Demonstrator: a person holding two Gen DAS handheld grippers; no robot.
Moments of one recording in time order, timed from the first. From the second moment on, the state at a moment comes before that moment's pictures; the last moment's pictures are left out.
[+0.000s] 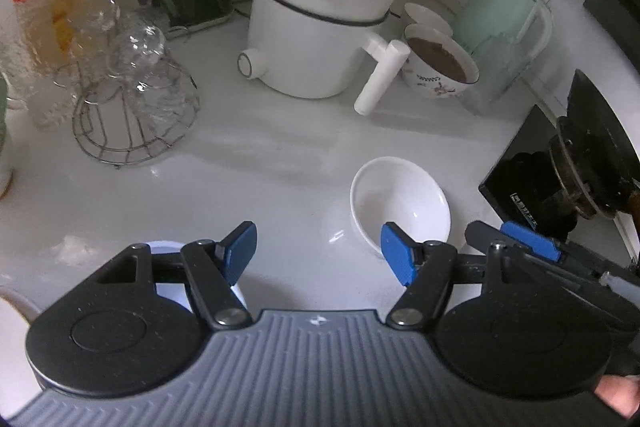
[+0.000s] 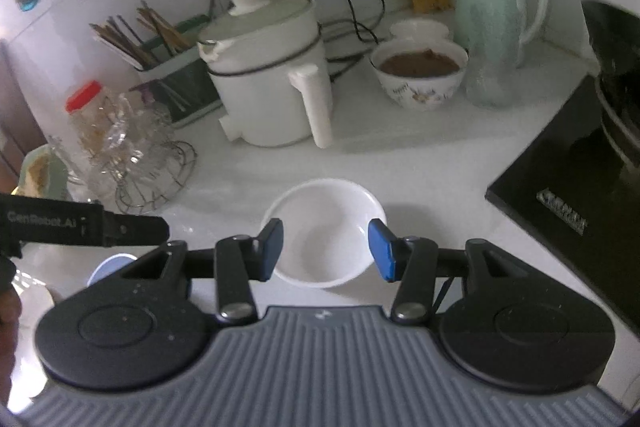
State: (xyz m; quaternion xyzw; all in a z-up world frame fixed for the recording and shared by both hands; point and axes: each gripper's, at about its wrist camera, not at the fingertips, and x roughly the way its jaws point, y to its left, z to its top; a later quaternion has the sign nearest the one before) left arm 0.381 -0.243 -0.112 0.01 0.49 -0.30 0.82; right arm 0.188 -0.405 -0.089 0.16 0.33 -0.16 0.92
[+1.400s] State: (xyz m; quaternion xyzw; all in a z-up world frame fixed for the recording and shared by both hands) left arm 0.414 -0.335 -0.194 0.04 0.53 -0.32 0.78; right arm 0.236 -0.458 -0.162 0.24 0.36 -0.18 0.88
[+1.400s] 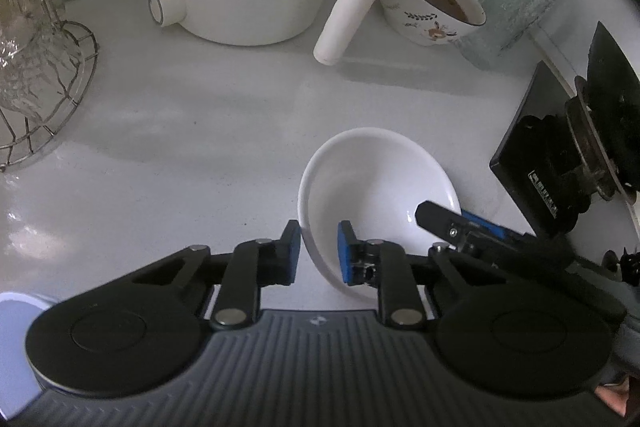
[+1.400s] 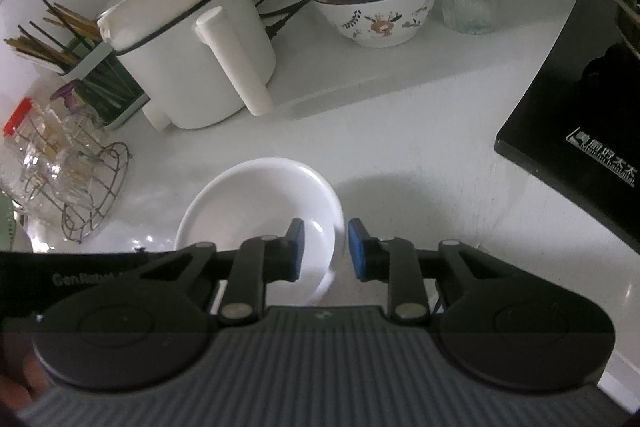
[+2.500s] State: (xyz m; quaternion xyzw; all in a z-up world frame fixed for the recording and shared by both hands) left arm 0.405 -0.290 -0.139 -0.01 0.52 -0.33 0.79; right arm 0.211 -0.442 -0.130 0.29 0.35 -0.15 0.88
